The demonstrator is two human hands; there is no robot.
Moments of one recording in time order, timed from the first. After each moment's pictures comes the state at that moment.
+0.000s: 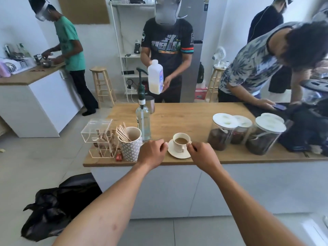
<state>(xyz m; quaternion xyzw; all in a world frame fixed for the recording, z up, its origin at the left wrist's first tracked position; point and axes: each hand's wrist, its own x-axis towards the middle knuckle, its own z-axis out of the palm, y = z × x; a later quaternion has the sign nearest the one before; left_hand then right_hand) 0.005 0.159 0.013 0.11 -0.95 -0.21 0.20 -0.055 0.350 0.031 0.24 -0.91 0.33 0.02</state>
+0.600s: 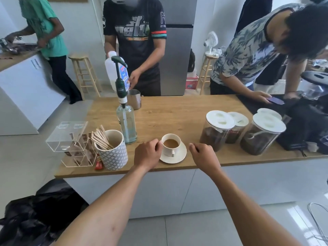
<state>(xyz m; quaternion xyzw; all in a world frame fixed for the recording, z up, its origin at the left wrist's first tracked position) -0.080 0.162 -0.035 0.12 -0.94 -0.24 0.20 -0.142 0.369 -0.023 0.14 -0.91 0.39 -0.01</state>
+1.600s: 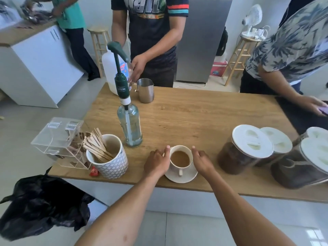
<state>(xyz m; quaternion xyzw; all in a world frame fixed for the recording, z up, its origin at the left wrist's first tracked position) -0.183 0.149 -0.106 0.39 -0.85 -0.35 -0.05 -0.271 0.302 -0.100 0.05 -0.89 0.37 -0.24</state>
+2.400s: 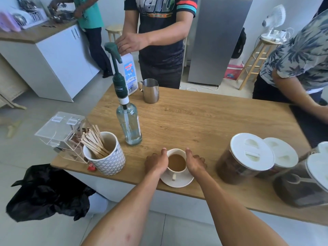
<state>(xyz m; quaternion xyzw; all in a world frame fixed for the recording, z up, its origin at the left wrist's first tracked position) -0.208 0.165 -0.114 0.51 -0.77 -0.38 -0.09 -0.293 0.284 -0.106 0.01 -0.91 0.25 -0.32</state>
